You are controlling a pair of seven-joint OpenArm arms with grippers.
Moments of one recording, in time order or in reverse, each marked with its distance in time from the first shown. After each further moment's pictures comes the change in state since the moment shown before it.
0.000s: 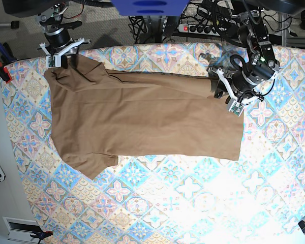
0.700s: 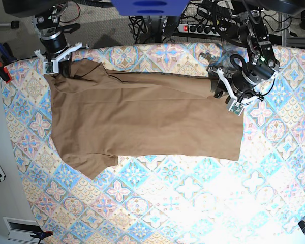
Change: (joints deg) left arm 0.3 0.0 0.0 0.0 0.0 0.0 0.0; right arm 1.9 0.0 -0.9 7.6 -0.6 0.0 -0.9
